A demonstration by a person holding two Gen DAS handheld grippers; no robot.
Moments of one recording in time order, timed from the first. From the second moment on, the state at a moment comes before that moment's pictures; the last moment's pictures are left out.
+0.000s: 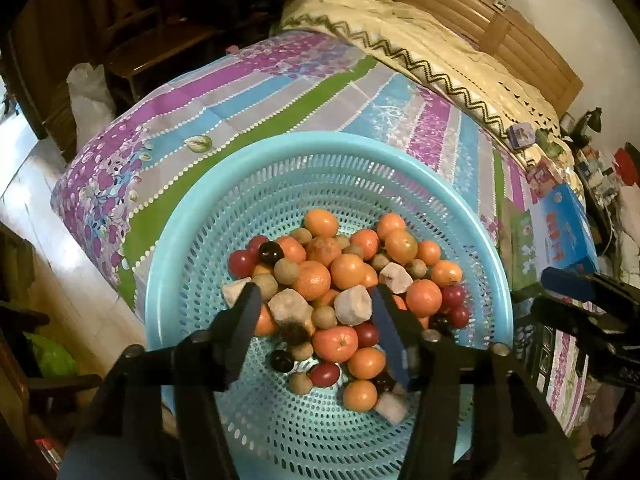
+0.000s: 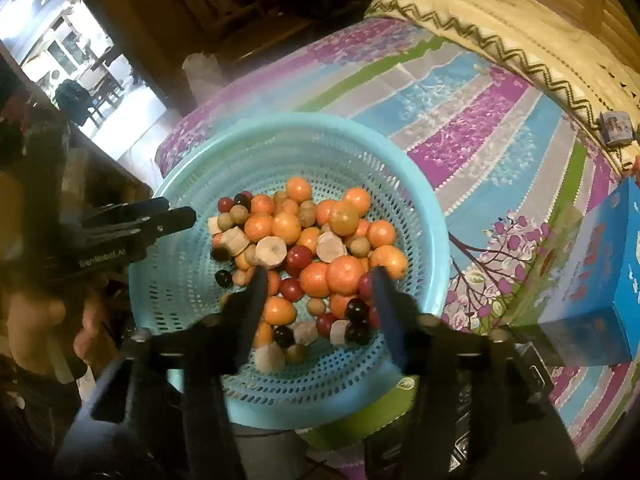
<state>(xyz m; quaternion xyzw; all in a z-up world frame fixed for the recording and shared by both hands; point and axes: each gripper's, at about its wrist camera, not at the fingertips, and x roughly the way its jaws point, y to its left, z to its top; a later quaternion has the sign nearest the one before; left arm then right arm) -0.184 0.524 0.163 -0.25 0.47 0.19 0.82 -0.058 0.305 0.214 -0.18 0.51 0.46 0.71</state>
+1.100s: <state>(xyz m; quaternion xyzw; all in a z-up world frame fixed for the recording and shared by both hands) -0.181 0.406 0.125 -0.22 0.42 0.11 0.87 -0.031 0.130 0.229 -0.05 0.45 0.36 0.82</state>
